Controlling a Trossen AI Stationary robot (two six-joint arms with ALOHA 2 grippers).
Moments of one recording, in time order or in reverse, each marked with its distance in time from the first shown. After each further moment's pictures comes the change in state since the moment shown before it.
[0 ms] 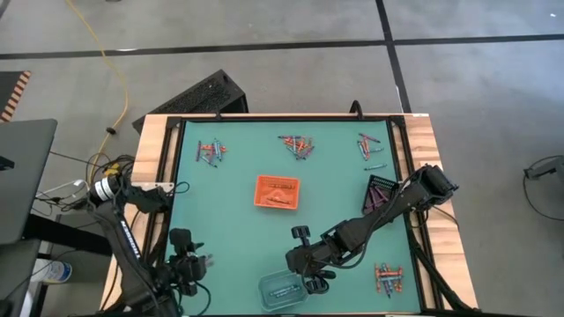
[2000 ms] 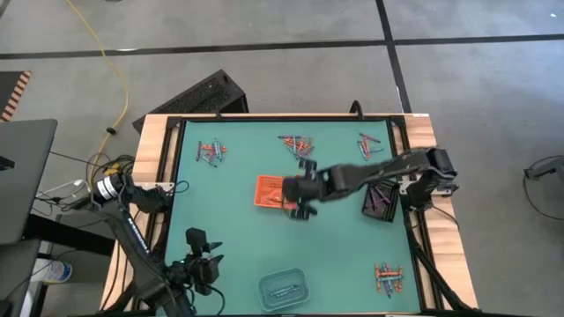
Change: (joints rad) left arm 0.074 0.000 -0.026 0.214 -0.215 0.241; right arm -0.381 -0.128 0.000 -0.233 0.263 -0.093
